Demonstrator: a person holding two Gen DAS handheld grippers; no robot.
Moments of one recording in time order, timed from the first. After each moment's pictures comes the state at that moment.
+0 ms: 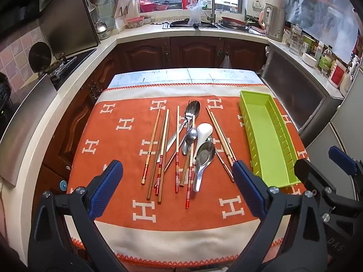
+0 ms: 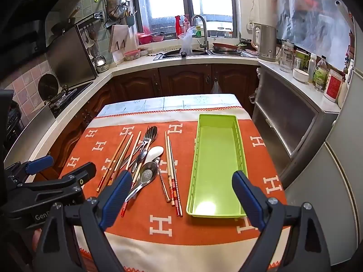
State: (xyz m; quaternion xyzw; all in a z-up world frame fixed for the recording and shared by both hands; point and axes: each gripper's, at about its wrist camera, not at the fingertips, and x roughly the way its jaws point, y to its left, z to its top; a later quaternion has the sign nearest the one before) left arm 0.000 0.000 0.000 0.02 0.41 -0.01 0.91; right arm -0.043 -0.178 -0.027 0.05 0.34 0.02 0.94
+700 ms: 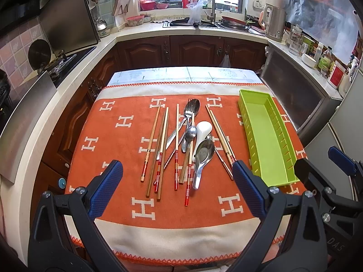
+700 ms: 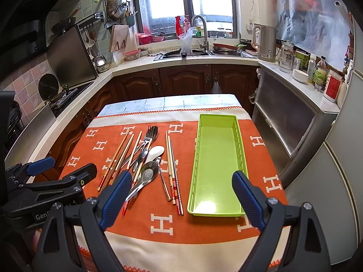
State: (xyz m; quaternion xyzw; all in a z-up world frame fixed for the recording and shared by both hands) left arm -0.003 -0.001 0.001 0.02 0.41 -0.01 0.91; right arm -0.044 -0.178 -0.024 0.05 0.34 0.02 0.94
